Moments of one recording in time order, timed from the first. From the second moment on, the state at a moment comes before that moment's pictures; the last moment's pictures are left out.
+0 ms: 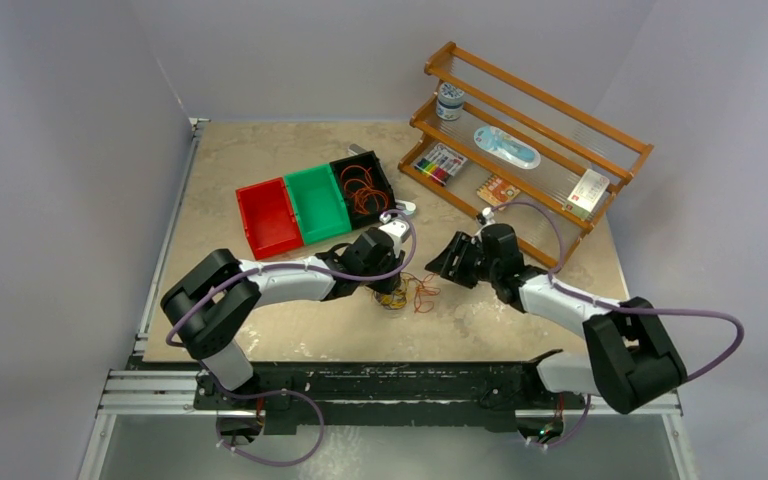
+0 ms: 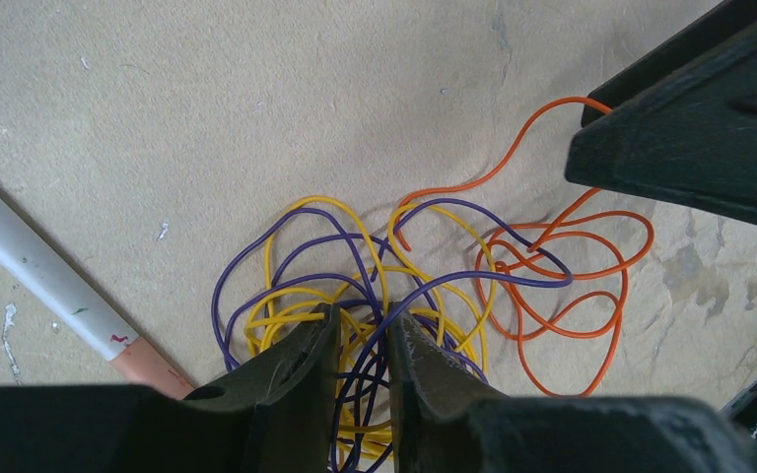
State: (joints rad) left arm -0.87 1.66 0.85 0.04 -0.03 -0.39; right arm 0.40 1.27 0.47 0.13 -0.27 0.84
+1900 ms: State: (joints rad) left arm -0.87 1.75 0.82 0.23 -0.07 -0.43; right arm 0.40 0.96 1.31 0.08 0.18 0.32
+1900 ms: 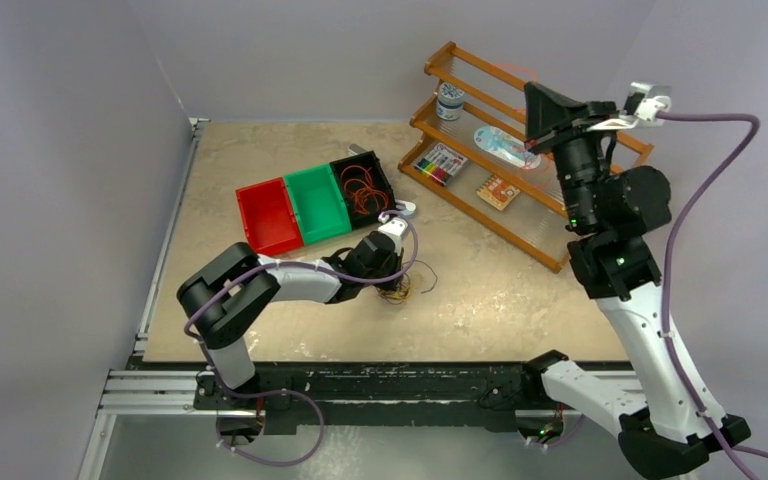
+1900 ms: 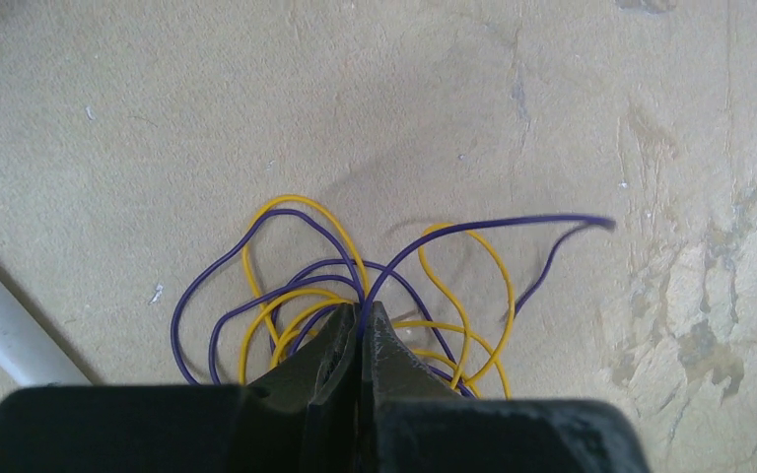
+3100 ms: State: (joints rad) left arm -0.86 1.17 0.77 -0.05 -0.33 -0.46; right arm 0.41 1.48 1.51 0.10 -0.19 0.24
